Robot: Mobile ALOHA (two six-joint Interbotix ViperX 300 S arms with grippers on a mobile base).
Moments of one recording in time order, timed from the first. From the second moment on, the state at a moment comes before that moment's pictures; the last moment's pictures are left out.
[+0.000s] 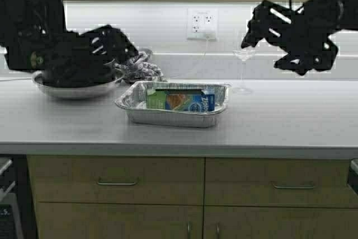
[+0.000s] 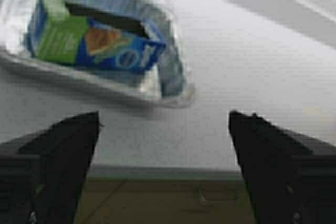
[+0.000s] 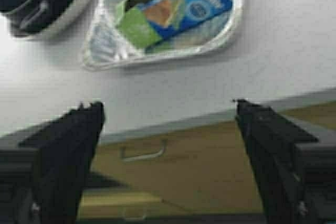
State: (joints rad) left arm -0.42 0.37 1.05 0.09 -1.29 -0.60; right arm 0.53 -0.01 1.16 0.17 -0.79 0.56
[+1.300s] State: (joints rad) left arm -0.15 1.04 0.52 0.31 -1.62 -1.01; right arm 0.32 0.77 0.89 -0.06 -1.37 0.87
